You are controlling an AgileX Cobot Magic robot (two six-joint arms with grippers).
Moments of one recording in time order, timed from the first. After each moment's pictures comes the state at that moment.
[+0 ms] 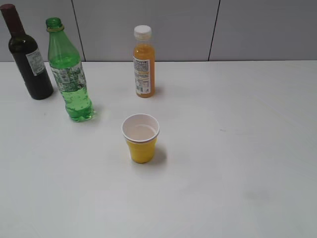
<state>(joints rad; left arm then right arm) -0.13 0.01 -0.51 -0.10 1.04 0.16 0.10 0.85 -0.54 0.07 0.82 -0.01</state>
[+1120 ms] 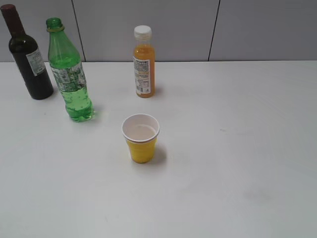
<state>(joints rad) -0.13 0.01 -0.51 -0.10 1.04 0.16 0.10 0.13 -0.44 0.09 0.89 -0.01</state>
